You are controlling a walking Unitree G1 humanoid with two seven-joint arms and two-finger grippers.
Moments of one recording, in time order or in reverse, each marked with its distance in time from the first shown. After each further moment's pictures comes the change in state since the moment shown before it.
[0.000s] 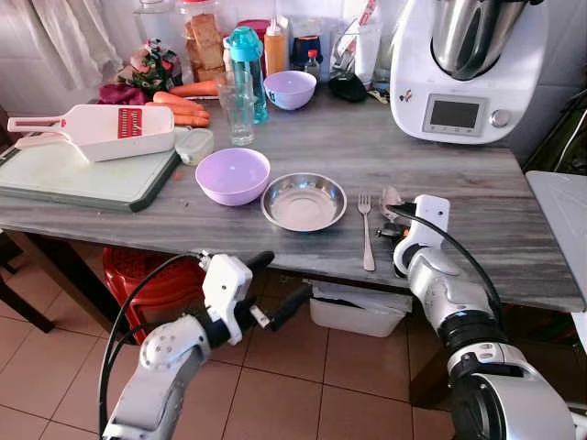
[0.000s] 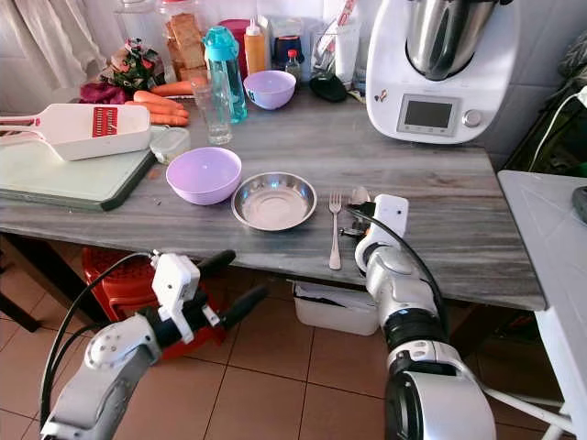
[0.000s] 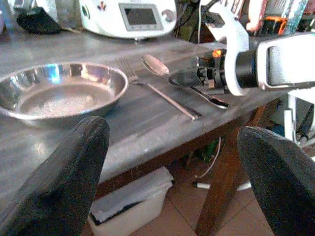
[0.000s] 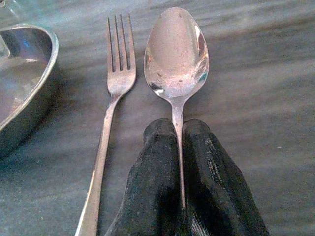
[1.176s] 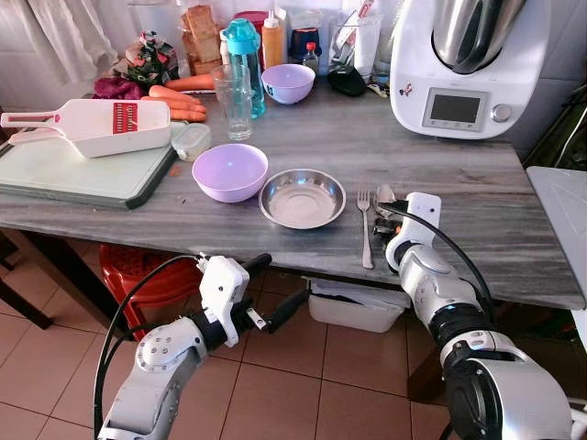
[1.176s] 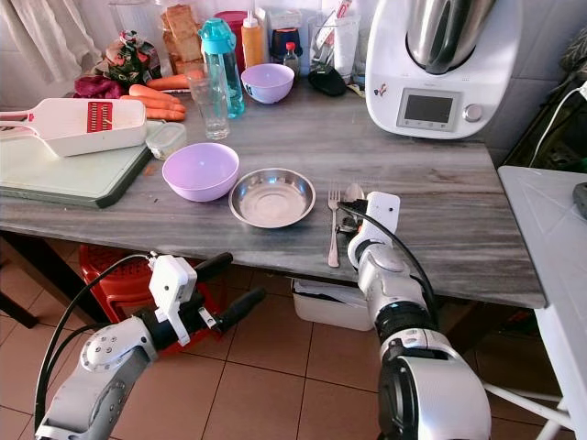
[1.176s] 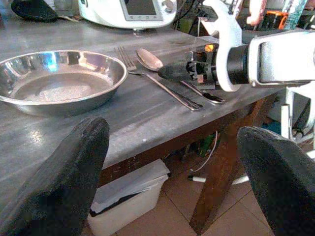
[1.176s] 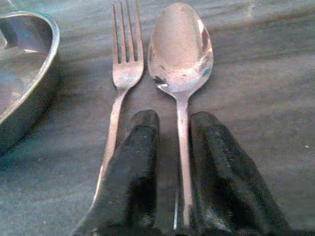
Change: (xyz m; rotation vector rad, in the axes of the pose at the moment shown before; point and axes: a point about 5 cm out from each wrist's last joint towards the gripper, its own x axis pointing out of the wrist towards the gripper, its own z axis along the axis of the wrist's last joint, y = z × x) left arm -0.002 0.001 0.001 -0.012 0.010 -0.005; right arm 0.006 0.010 0.001 -0.008 -0.031 0.016
